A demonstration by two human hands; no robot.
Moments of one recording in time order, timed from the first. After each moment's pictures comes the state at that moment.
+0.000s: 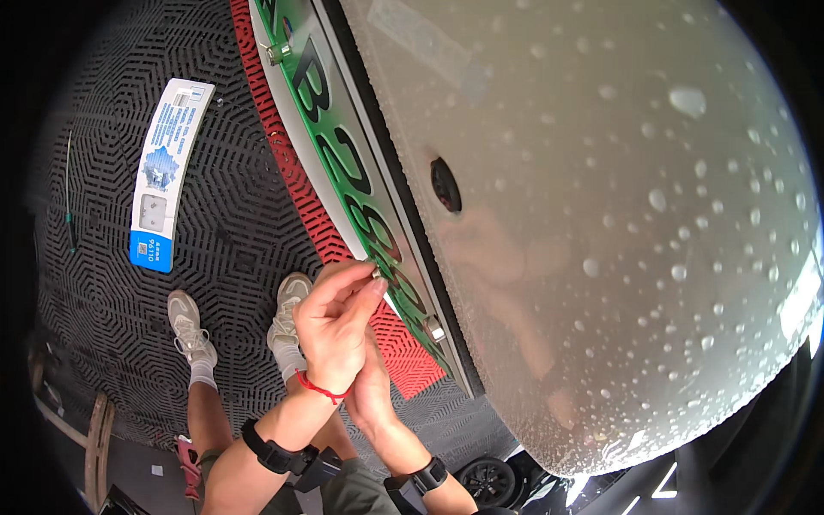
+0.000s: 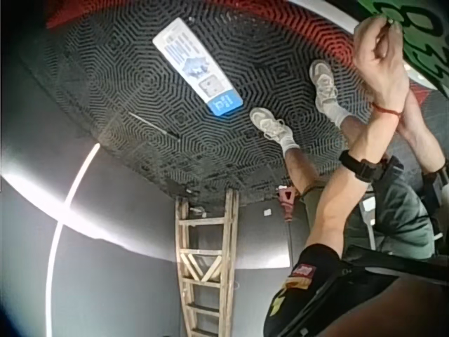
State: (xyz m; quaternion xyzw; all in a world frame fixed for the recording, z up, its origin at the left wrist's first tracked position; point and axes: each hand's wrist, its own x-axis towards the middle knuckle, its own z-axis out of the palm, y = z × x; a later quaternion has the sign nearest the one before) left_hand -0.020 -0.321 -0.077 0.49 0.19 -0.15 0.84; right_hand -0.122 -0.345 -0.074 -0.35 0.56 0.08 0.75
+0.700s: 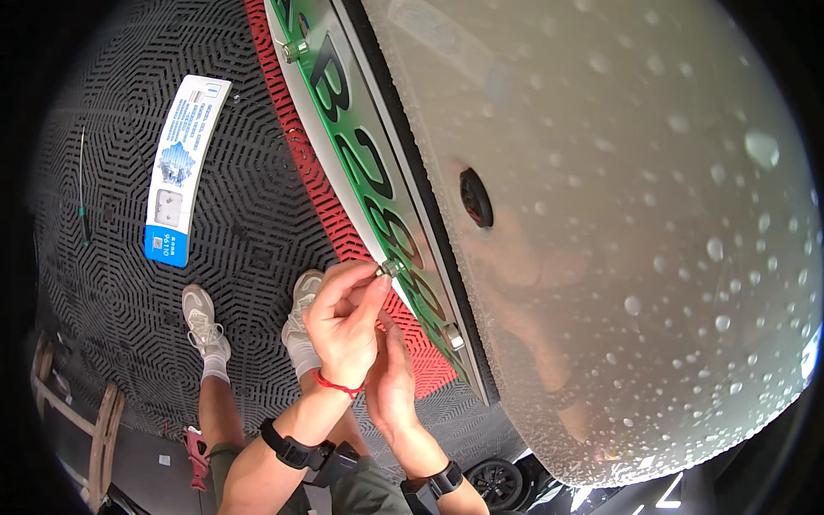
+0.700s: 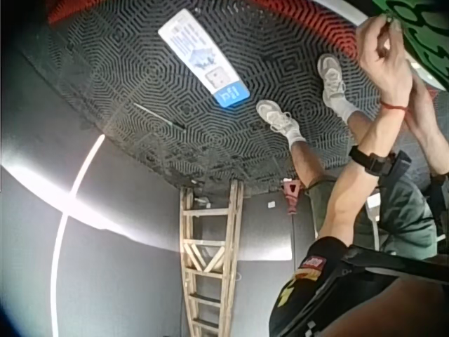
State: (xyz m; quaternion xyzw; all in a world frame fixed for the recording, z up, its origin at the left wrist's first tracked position) left_hand -0.026 -0.320 -0.088 0.53 0.20 -0.11 0.81; right_hand -0.094 -0.346 -0.051 -0.37 0.55 0.04 0.75
